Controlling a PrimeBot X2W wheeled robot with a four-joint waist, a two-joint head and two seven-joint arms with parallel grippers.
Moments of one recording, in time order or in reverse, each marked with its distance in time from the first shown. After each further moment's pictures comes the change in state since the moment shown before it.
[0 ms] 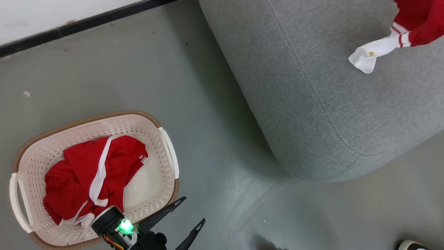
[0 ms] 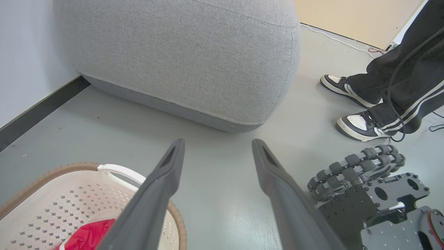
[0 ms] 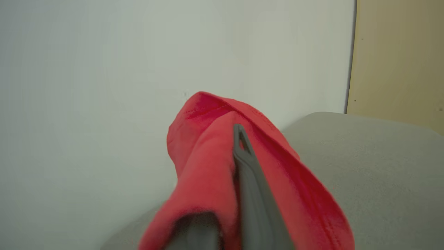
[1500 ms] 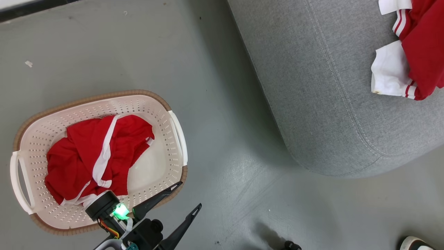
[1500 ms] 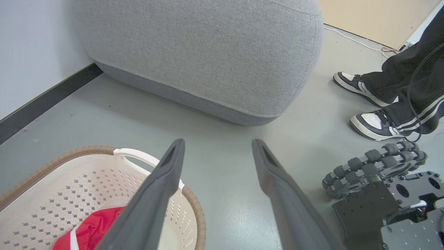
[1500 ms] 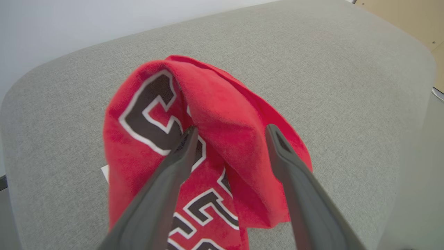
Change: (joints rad) left arm -0.061 0.027 0.003 -0.015 0.012 0.000 0.000; right arm -0.058 -0.035 -0.115 0.421 -0.401 0.001 0.117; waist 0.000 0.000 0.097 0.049
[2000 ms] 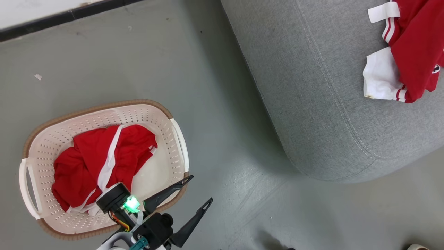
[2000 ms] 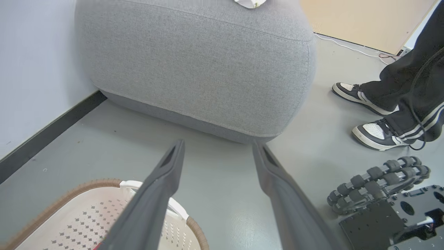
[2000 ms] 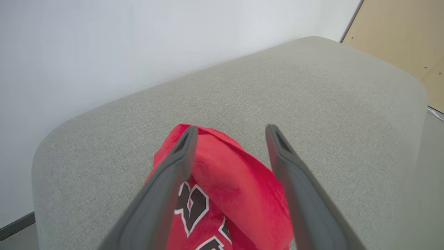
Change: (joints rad) left arm -0.047 -0.034 -0.030 0.010 -0.007 0.000 0.000; right arm -0.046 -0.013 -0.017 -0.009 -0.010 0.000 -0.048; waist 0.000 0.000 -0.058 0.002
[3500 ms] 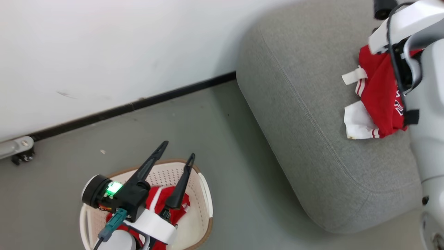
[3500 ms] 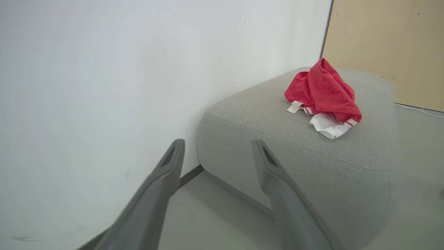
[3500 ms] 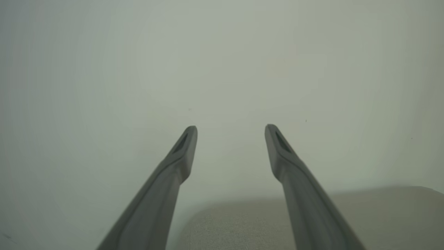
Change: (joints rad) left arm 0.028 -0.201 0.254 0.028 -0.098 0.081 0.000; right arm 0.149 0.181 0.573 -0.358 0.188 0.000 -0.078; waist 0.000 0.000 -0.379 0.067
